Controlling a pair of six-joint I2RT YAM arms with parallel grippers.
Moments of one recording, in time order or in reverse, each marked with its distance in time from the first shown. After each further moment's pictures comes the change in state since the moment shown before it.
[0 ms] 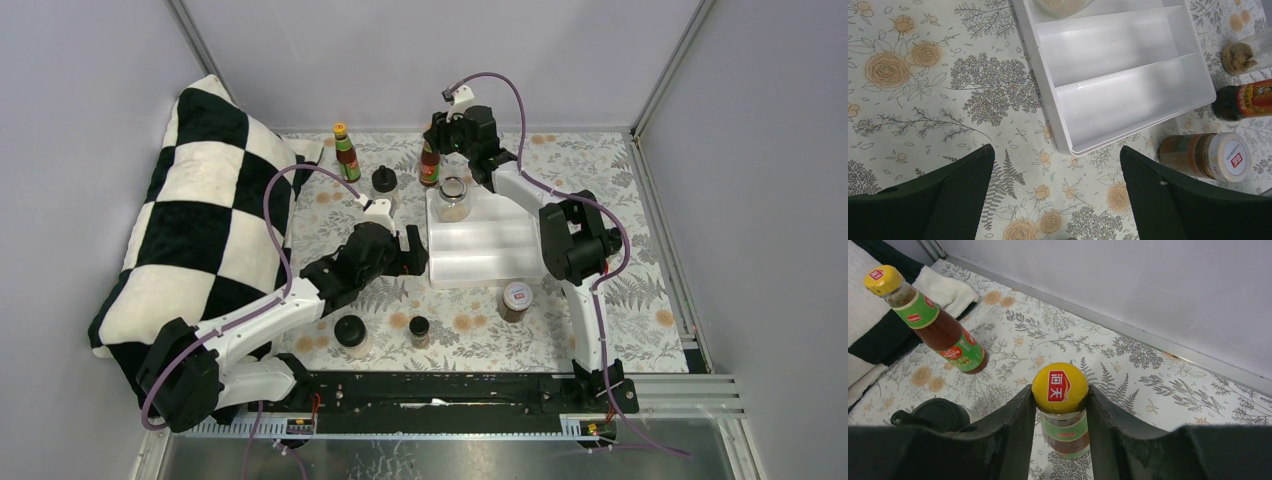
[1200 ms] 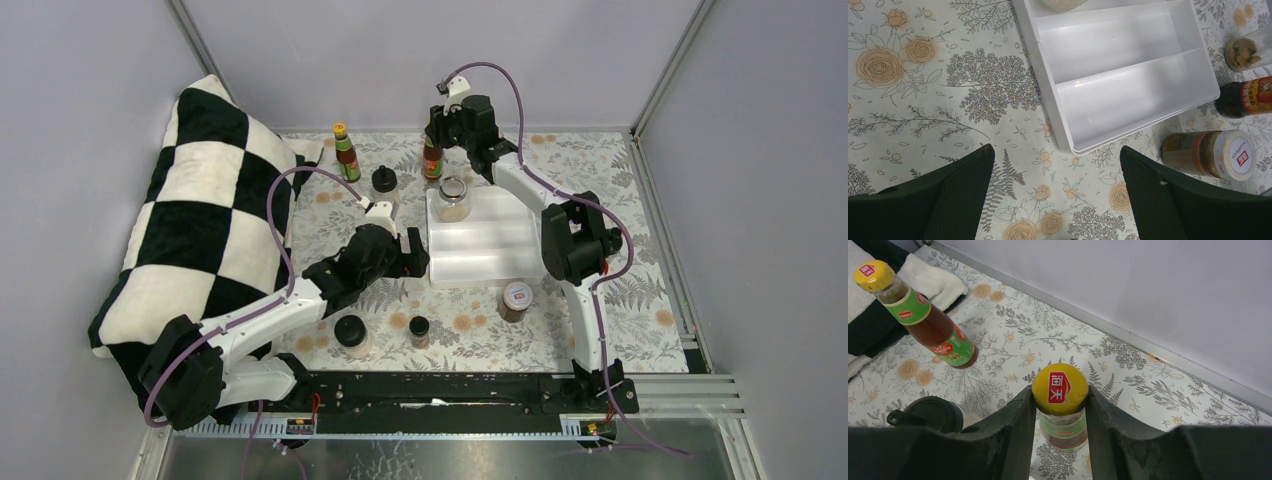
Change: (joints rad) left arm 0.000 0.015 -0.023 0.031 0.010 -0.001; right arm 0.004 0.000 0.117 -0.165 0.021 -0.083
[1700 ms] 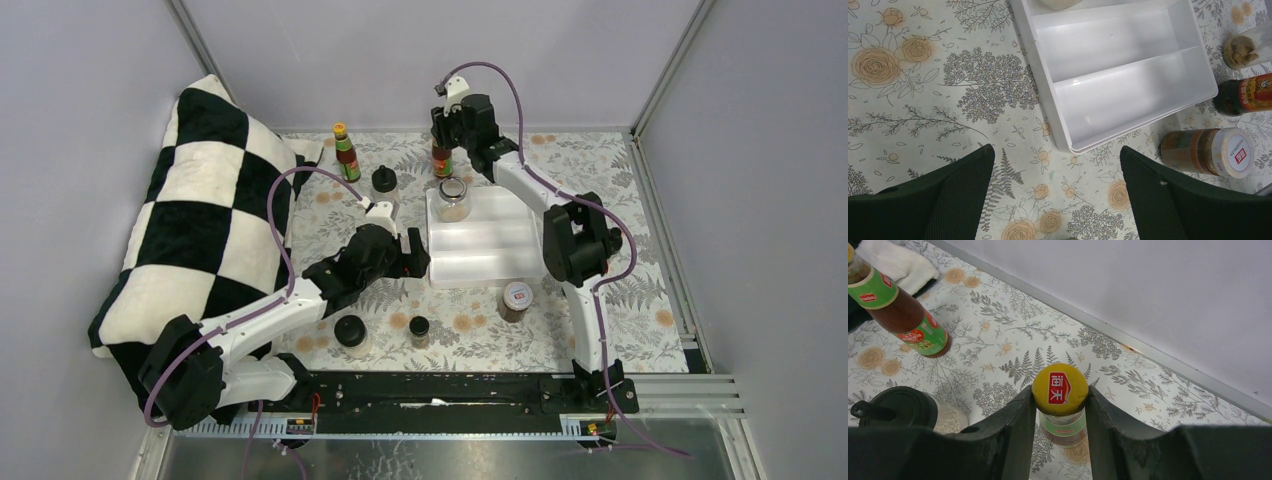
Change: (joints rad) left arm 0.000 0.000 0.000 0.000 0.010 0.000; right arm 0.004 -0.013 0.002 -0.056 0.066 -0.097
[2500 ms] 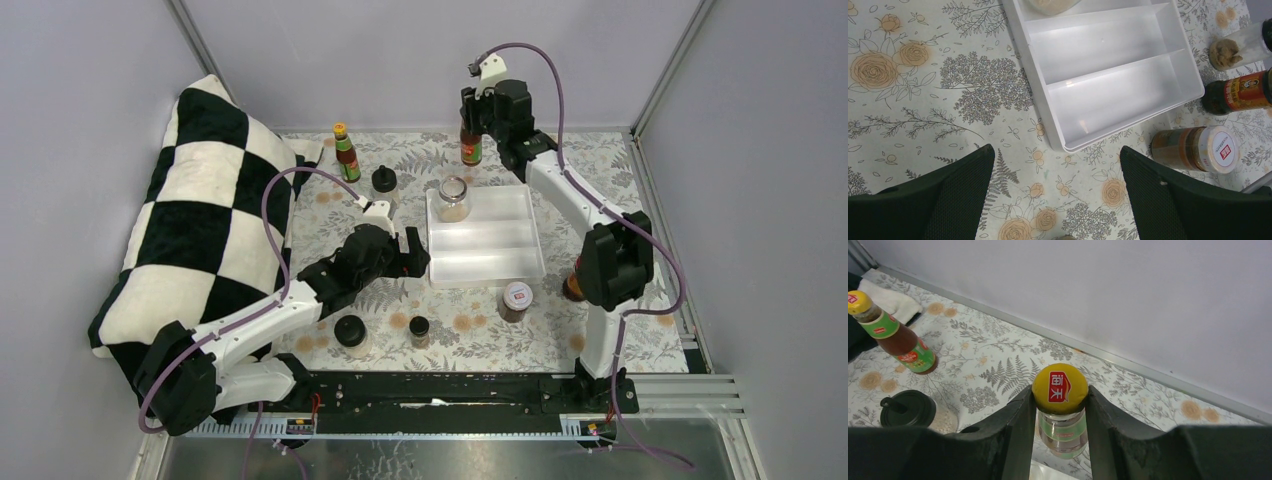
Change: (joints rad) left arm -0.001 -0.036 0.000 -0.006 0.012 -0.001; right arm -0.045 -0.293 -0.171 -0.034 0.102 -0.005
